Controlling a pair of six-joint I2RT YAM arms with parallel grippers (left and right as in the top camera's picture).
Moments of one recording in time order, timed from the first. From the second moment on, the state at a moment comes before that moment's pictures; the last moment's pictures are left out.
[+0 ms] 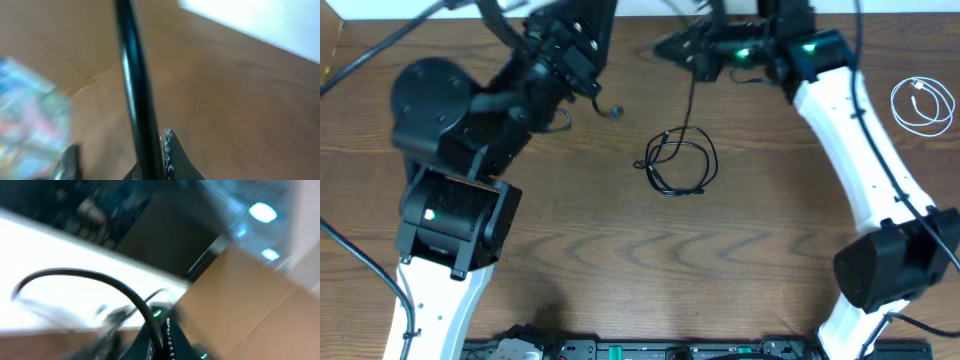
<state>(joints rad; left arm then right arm) -0.32 1.20 1.56 -0.19 0.36 -0.72 0.28 1.90 1.90 -0.58 -0.88 0.07</state>
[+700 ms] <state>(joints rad) -0.32 1.33 1.56 -0.61 0.36 -0.48 -0.24 1.48 2.09 -0.82 -0.56 0.39</state>
